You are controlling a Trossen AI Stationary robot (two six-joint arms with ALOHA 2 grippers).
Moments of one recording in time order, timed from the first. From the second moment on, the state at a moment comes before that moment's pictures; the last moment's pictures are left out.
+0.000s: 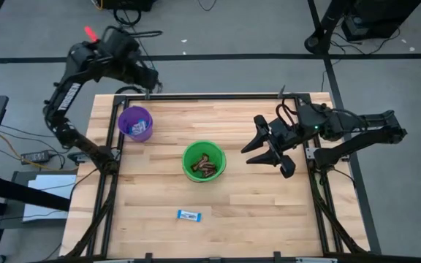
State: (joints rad) left arm 0.71 1.48 2.12 -1.57 -0.17 -0.43; right arm 0.12 1.12 1.25 -0.25 -0.26 0.23
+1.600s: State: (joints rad) left arm 0.70 1.10 1.50 -1.51 -0.38 -0.69; right arm 0.08 1.04 1.25 -0.28 -0.26 0.17
